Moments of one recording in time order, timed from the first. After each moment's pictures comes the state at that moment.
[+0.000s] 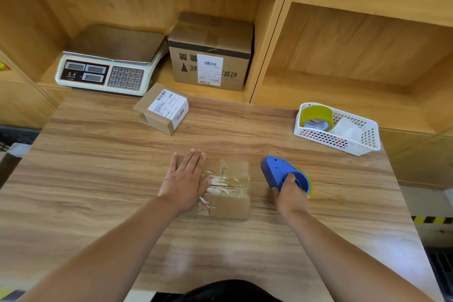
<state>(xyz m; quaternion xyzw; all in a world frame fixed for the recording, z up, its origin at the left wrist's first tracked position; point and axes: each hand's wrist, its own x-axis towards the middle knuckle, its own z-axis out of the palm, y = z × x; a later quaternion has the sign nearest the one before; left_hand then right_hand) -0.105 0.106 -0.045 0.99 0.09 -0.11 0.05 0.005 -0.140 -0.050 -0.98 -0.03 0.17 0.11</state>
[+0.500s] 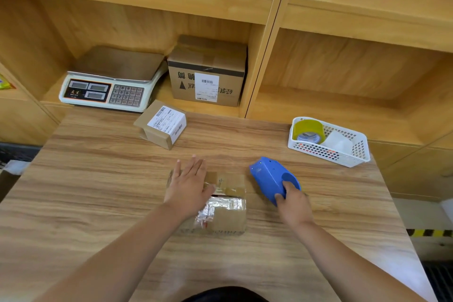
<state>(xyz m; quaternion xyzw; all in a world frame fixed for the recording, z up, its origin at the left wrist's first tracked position) -0.095 0.091 0.002 0.98 0.13 -0.10 0.14 0.007 -0.149 -0.020 -0.98 -0.08 0.12 0.15</state>
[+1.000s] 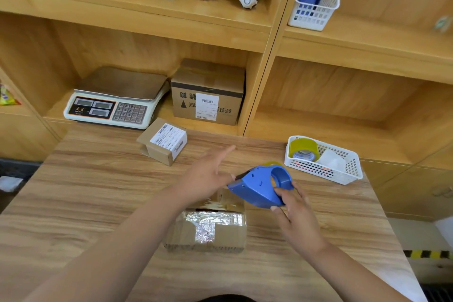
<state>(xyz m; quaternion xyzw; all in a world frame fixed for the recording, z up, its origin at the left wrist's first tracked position) -0.077 0.089 0.103 0.89 0.07 -0.02 0.45 -0.026 -0.148 0.047 -0.90 -0.35 -0.11 0.25</state>
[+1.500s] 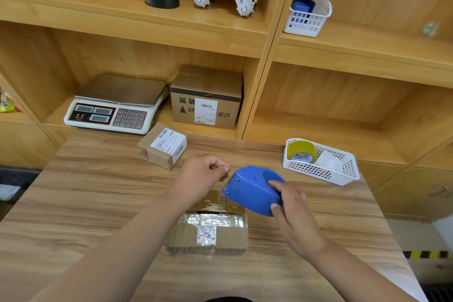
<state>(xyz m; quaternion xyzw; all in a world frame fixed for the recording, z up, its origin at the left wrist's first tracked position) -0.084 0.091 0.101 0.81 0.18 0.06 0.55 -0.040 -0.142 0.071 -0.88 -0.35 -0.02 0.32</state>
